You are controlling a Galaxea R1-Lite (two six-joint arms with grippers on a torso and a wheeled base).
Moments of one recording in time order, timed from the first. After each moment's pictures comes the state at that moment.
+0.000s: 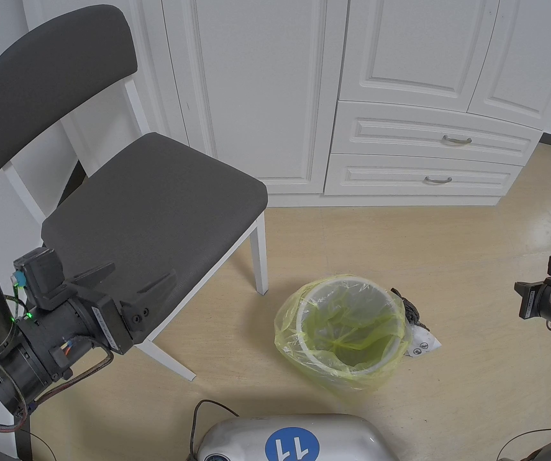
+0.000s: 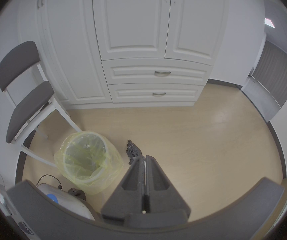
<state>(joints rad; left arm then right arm) -0.68 1.25 -0.38 -0.72 0.26 -0.27 -0.18 1.43 -0.35 -0.64 0.10 -0.08</state>
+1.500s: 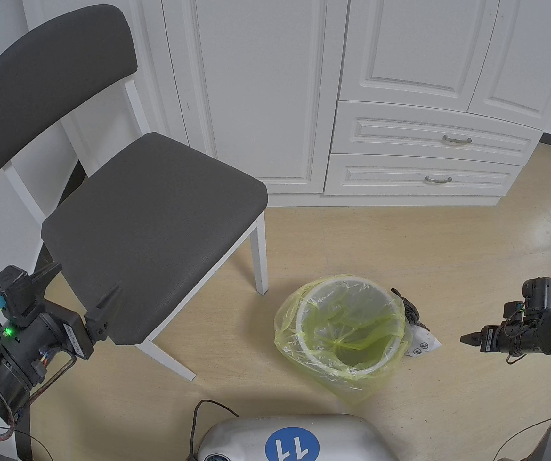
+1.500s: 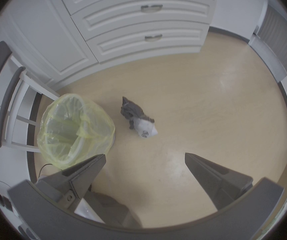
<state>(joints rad) -0.56 1.16 -0.24 -0.80 0.39 0.03 -0.24 2.04 -0.39 -0.83 0.18 0.01</state>
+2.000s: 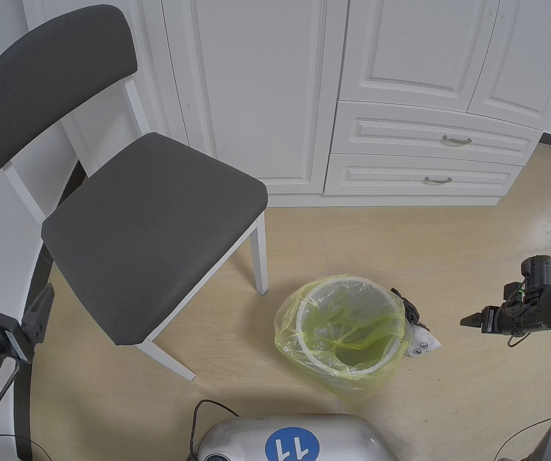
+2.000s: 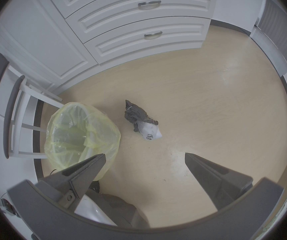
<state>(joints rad) -0.44 0.87 -0.23 -0.58 0.50 0.12 -0.23 1.99 -0.58 -0.55 0.21 0.04</state>
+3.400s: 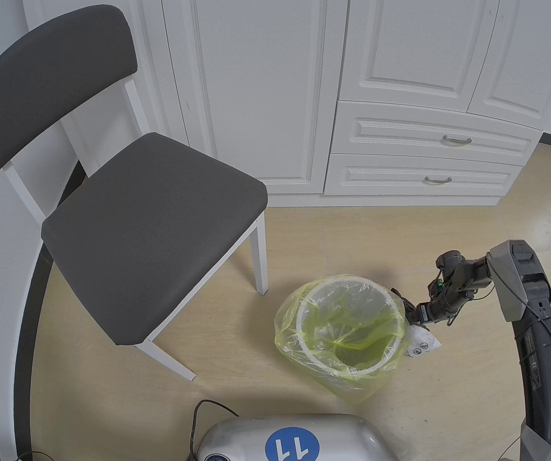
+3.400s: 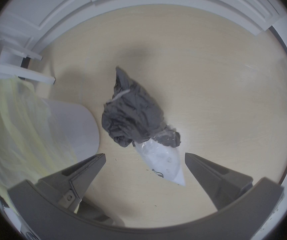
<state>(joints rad) 0.03 0.10 -0.05 -0.18 0.47 0.02 -0.07 2.86 -1.99 0.31 0.12 -0.14</state>
